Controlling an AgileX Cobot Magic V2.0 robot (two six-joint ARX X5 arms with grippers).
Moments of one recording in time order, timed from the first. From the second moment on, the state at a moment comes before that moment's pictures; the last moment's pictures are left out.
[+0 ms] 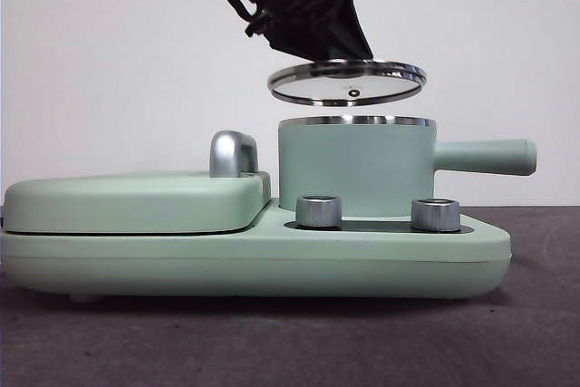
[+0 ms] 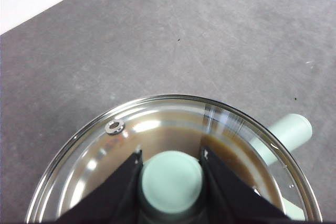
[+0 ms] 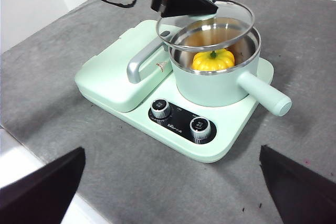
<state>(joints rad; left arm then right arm) -0.68 1.78 1.53 -0.25 0.23 0.14 0.54 0.31 0.97 -1.05 -0.16 0.17</state>
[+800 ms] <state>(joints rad) -0.70 1.85 1.53 -0.21 0.23 0.18 0.54 0.31 0.97 -1.06 -0.16 0.20</state>
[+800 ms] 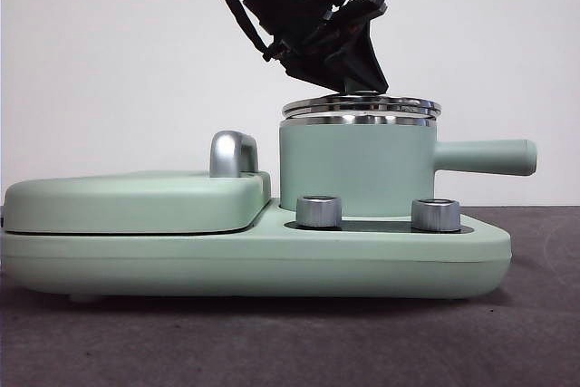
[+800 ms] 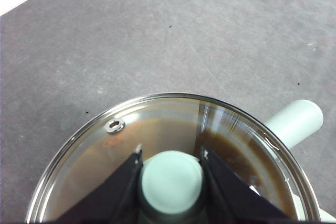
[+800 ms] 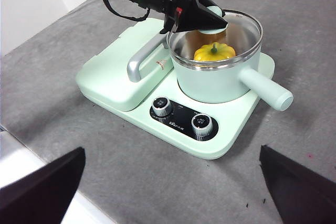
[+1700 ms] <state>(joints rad) -0.66 1.86 1.53 -0.23 0.31 0.24 0.54 0.31 0.97 -1.06 -0.16 0.24</state>
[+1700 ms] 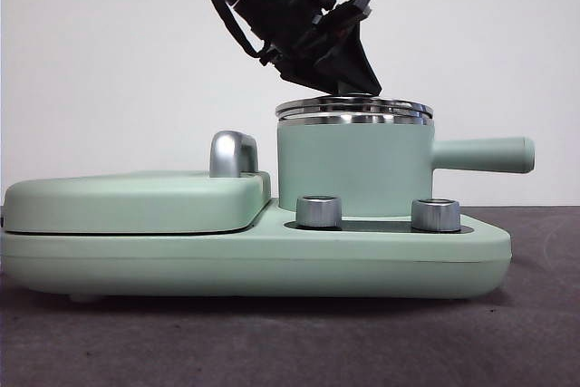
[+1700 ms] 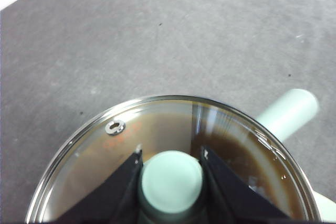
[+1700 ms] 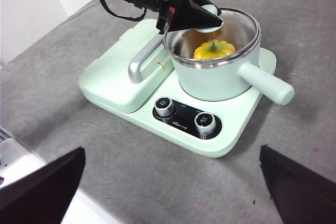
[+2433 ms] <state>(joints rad) -0.65 1.87 1.53 -0.21 0.38 0.30 0.54 0.31 0.97 -1.06 -0.16 0.26</state>
